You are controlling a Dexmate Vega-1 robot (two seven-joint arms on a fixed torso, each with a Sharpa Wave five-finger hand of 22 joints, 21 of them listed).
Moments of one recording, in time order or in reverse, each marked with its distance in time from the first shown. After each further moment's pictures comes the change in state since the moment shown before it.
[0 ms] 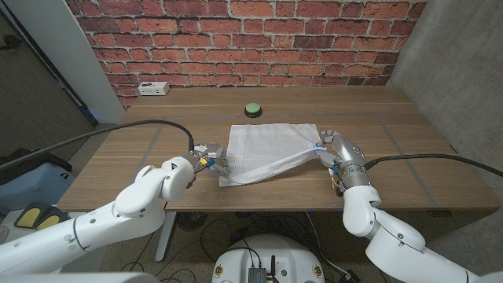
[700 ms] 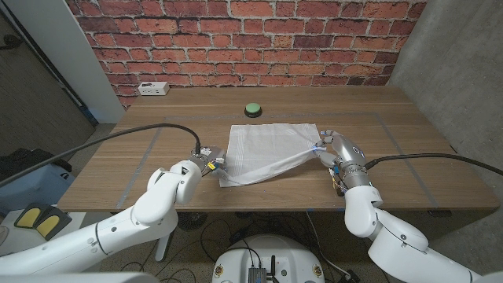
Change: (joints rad) left arm -0.013 -0.107 0.063 0.089 0.223 0.005 -0.093; left_hand 0.065 0.059 0.005 0.001 0.020 0.092 -0.027 0.027 0.000 0.061 -0.010 0.021 -0.005 0.033 -0.040 0.012 0.000 0.029 -0.018 0.008 0.002; right arm -0.009 -0.019 0.008 -0.004 0.001 0.022 0.008; right_hand -0.005 -0.005 0.011 -0.004 -0.006 0.000 0.000 -0.004 0.001 0.005 0.005 -0.015 -0.014 0.000 0.000 -0.008 -0.005 0.000 0.000 0.000 0.000
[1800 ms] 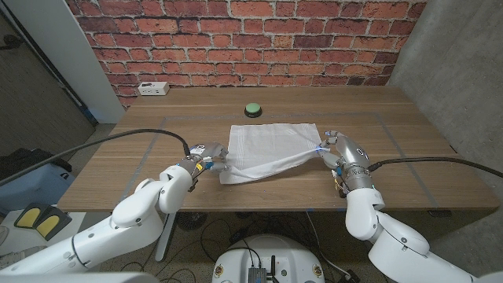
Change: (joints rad) left arm 0.226 0.029 -0.261 -0.042 -0.317 -0.142 0.368; left_hand 0.115 0.132 0.032 -0.026 -0.078 0.232 0.149 0.032 -0.011 0.184 0.001 0.042 -0.004 0.132 -0.028 0.018 -0.008 0.037 -0.002 0.023 0.005; right arm -0.031 0.023 0.021 -0.001 -0.005 -0.009 -0.041; right_hand -0.013 0.002 0.019 -0.003 -0.002 0.000 0.000 -0.004 -0.005 0.013 -0.002 -0.014 -0.017 0.013 -0.002 -0.008 -0.005 0.000 0.000 0.000 0.000
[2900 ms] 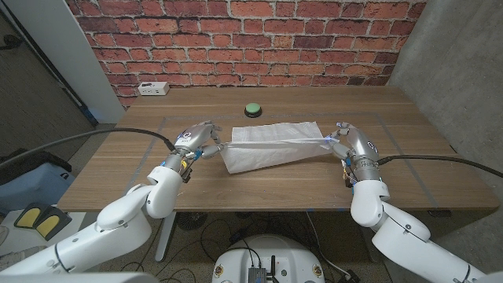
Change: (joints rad) left arm 0.083 -0.012 -0.123 0.036 -0.122 -0.148 0.378; left_hand 0.017 0.017 0.001 -0.001 -0.024 0.008 0.026 0.004 0.037 0.009 -0.009 0.000 0.003 0.011 0.000 -0.007 0.001 -0.006 0.006 0.008 0.000; right arm 0.033 0.041 0.111 0.128 0.089 0.153 -0.033; right_hand -0.011 -0.006 0.017 -0.002 -0.004 0.000 0.000 -0.002 0.005 0.012 0.002 -0.011 -0.015 0.007 0.007 -0.012 0.000 0.000 0.000 0.008 -0.005
